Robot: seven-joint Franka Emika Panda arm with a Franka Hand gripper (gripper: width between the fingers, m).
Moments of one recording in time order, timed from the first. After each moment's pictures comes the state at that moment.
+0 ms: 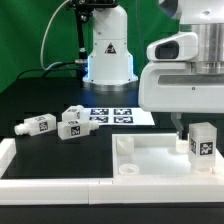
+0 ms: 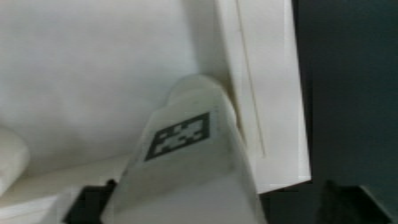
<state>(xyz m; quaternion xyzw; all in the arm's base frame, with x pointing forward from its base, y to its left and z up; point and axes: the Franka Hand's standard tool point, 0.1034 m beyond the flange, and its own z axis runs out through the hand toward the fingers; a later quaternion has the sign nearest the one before) 0.644 0.115 0.080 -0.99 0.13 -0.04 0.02</state>
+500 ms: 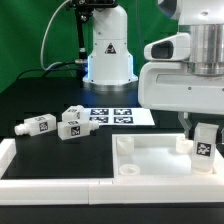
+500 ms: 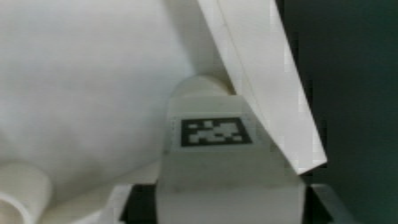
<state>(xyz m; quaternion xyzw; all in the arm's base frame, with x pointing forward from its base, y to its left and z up) 0.643 0.112 0.079 -0.96 0.27 -0.04 0.02</state>
